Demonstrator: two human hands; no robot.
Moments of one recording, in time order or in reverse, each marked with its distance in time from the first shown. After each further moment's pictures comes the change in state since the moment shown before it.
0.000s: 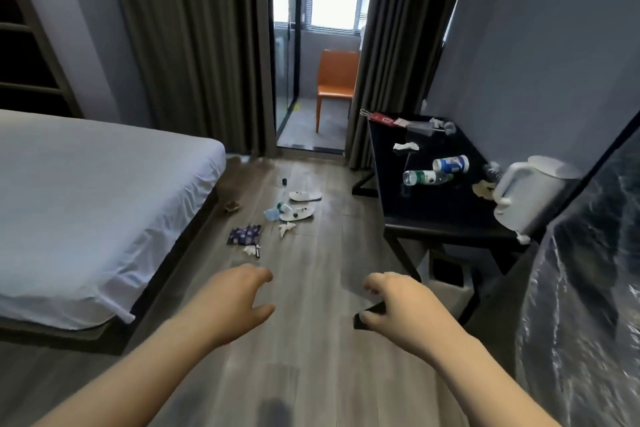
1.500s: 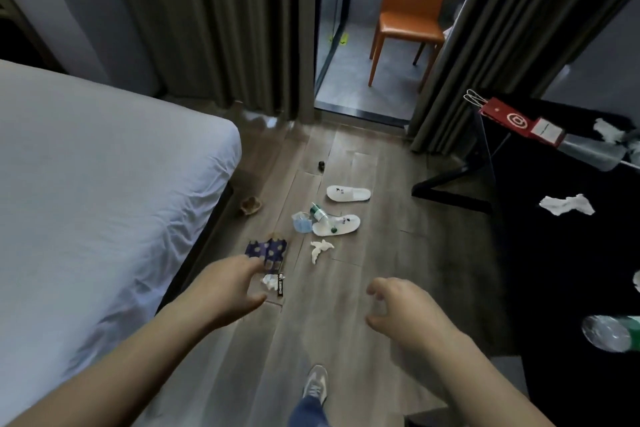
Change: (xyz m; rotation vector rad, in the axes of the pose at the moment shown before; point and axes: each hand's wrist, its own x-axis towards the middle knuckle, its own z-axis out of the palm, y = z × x) left_hand 0.621 -0.350 -0.023 -0.123 -0.215 -0.193; right_hand 0.738 0.014 0.020 -0.018 -0.360 -0.001
